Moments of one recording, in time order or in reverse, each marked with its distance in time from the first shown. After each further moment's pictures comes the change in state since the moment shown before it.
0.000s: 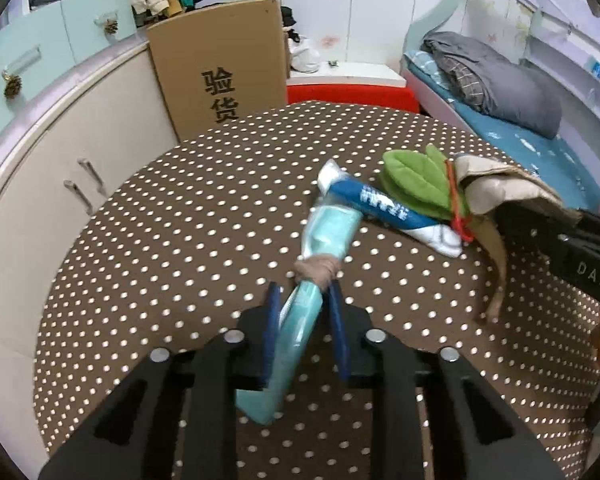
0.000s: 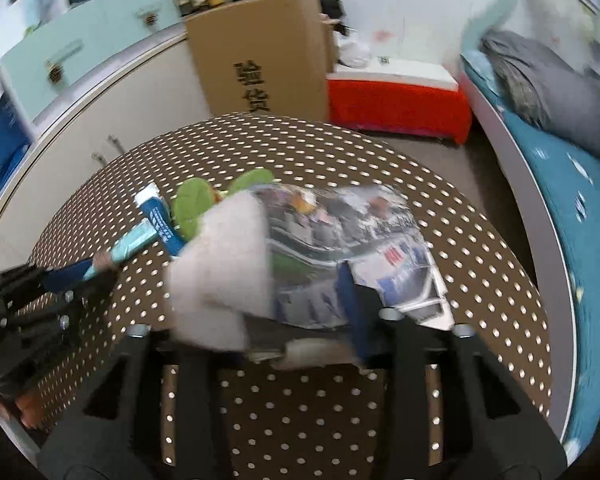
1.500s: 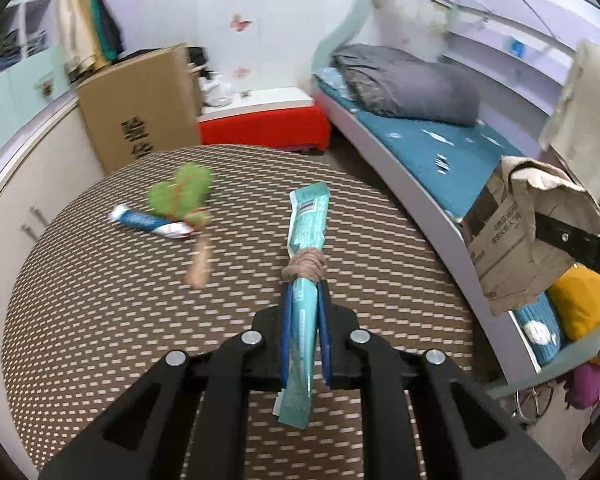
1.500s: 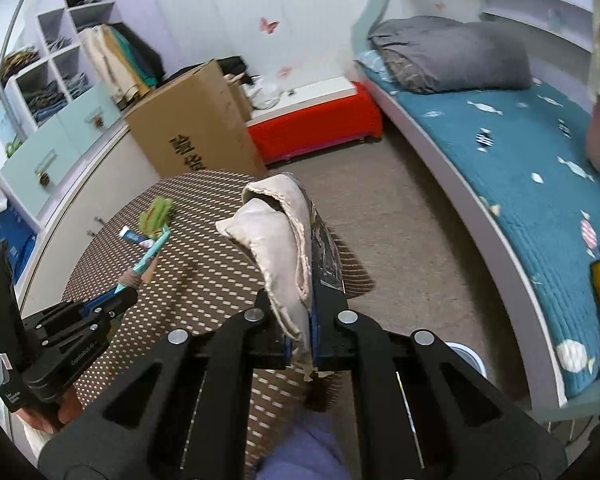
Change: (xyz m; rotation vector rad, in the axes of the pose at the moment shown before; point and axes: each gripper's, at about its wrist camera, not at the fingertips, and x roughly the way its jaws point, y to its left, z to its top) left arm -0.106 -0.183 -0.045 0.163 -0.102 -0.193; right arm -0.210 -0.152 -0.117 0.346 -0.153 -0.081
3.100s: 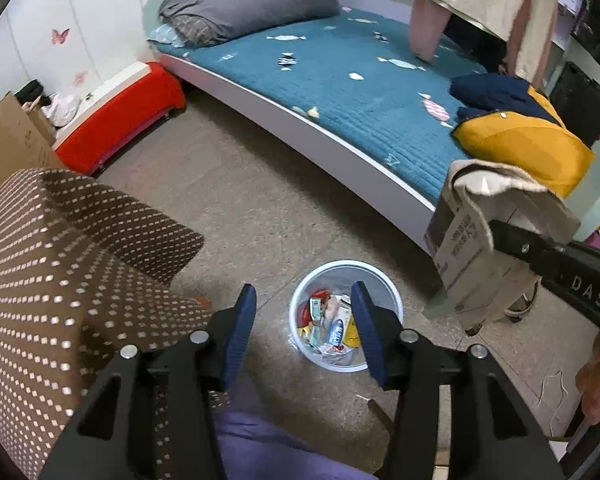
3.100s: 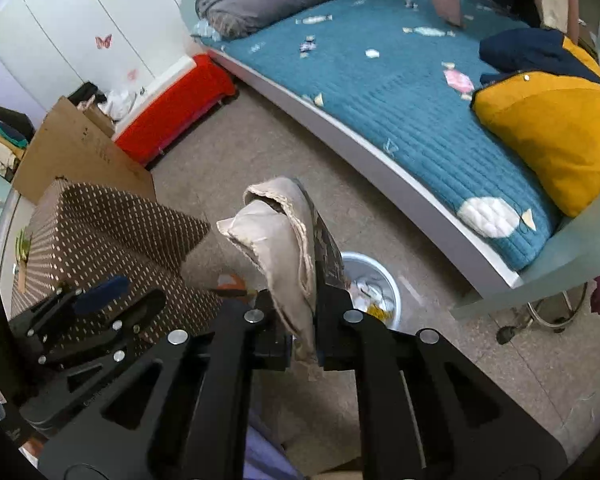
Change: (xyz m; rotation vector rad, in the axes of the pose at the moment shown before) left arm 0.102 -0.259 -0.057 0.402 0.228 -0.199; right arm -0.024 -0.207 -0.116 0.407 0.109 -0.278
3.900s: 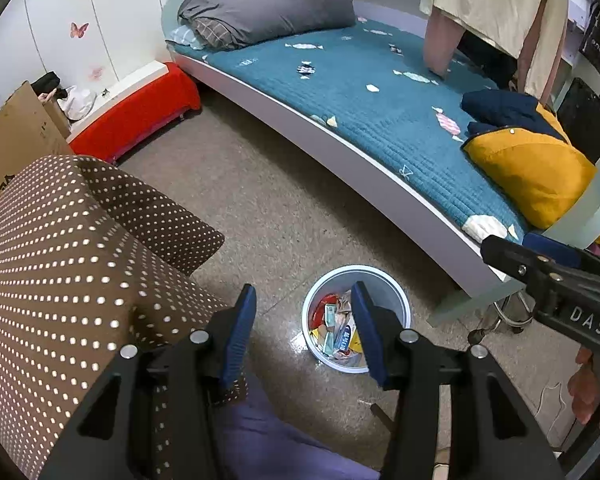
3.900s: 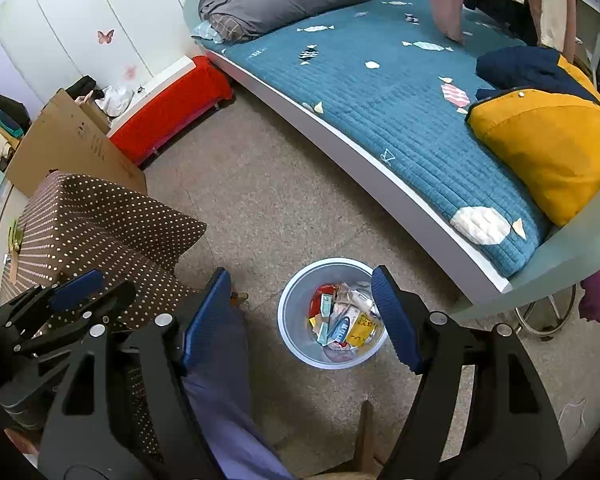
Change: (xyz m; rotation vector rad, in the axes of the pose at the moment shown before) left arm -0.020 0.024 -0.009 -0.039 -0.028 0.017; right arm -0.008 0.016 -0.009 -0.041 -0.019 -0.041
